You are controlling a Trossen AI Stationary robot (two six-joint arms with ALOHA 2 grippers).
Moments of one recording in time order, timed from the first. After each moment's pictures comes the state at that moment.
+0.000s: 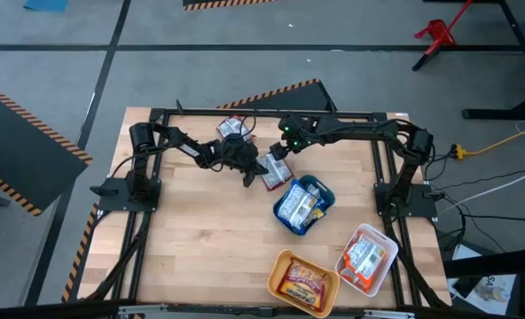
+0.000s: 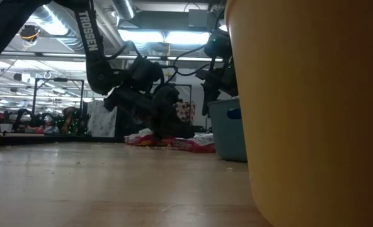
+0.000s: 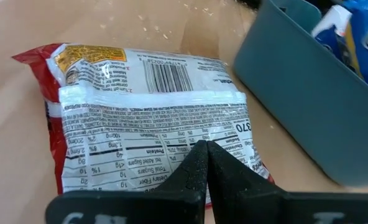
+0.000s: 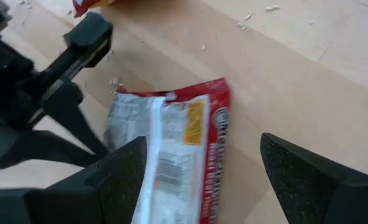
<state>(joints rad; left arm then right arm) 0.39 2.00 0.74 0.68 0.44 -0.23 -0.40 1.80 1.24 -0.47 -0.05 0.62</state>
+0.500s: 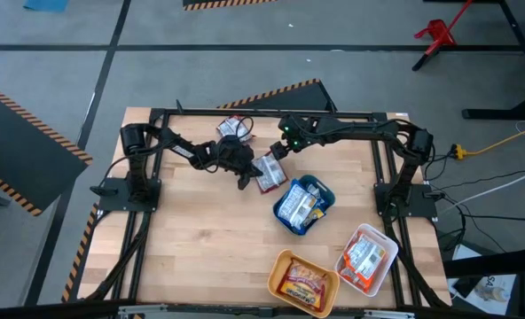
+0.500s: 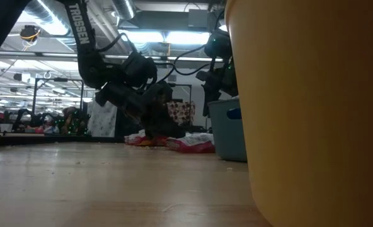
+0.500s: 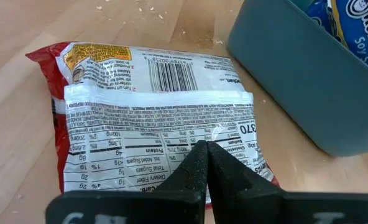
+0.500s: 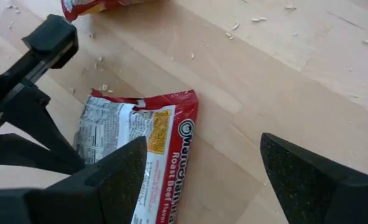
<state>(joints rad) 0.39 1.91 0.67 0.61 0.41 -0.18 -0.40 1.80 1.24 -0.47 -0.01 0.60</state>
